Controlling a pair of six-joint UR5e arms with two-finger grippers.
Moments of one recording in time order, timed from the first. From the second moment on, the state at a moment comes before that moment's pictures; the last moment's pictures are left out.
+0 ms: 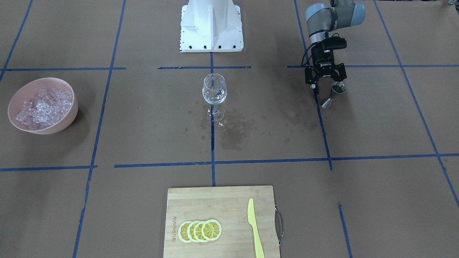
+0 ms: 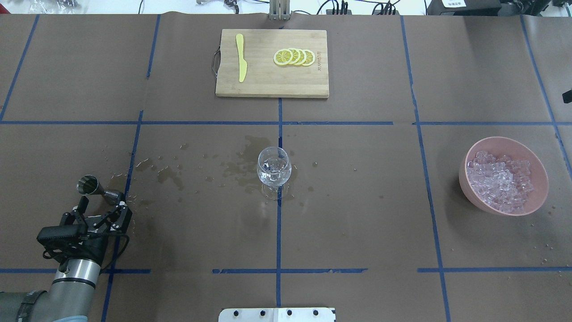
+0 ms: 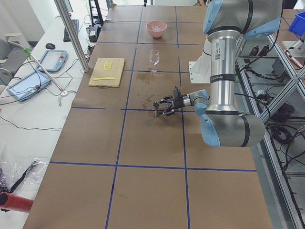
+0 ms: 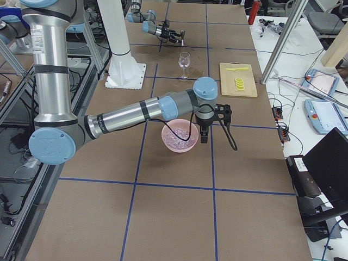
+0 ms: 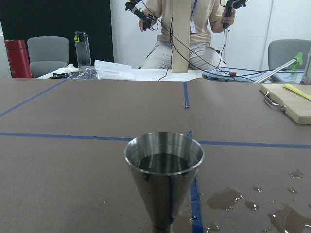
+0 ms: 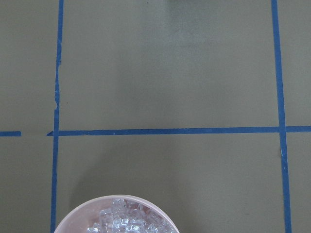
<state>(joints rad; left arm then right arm) -0.01 -1.43 -1.83 -1.98 -0.36 -1.86 1.40 -1.55 1.88 -1.54 2.39 0.41</state>
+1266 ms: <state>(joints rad) -0.06 -1.48 -1.77 -1.98 -0.35 -1.86 1.29 -1.55 2.01 -1.61 2.35 0.60</state>
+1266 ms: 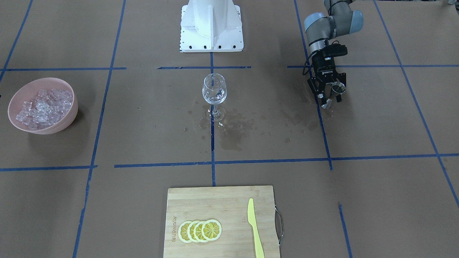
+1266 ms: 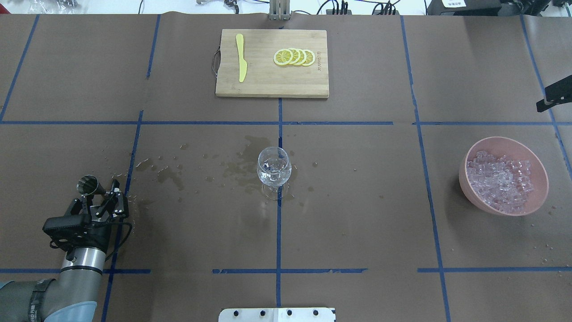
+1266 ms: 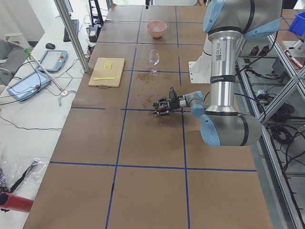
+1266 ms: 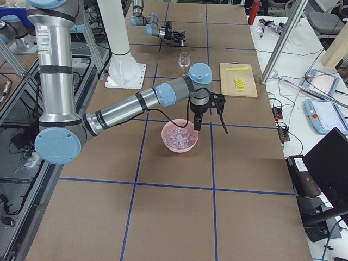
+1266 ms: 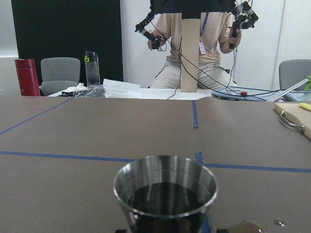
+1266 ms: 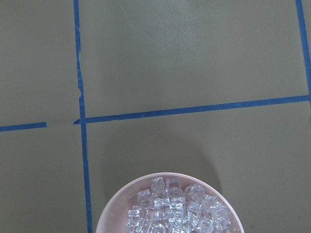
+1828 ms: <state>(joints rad) -0.06 -1.47 -1.76 -1.98 -0.35 -1.86 1.28 -1.55 2.03 -1.61 2.34 0.63</state>
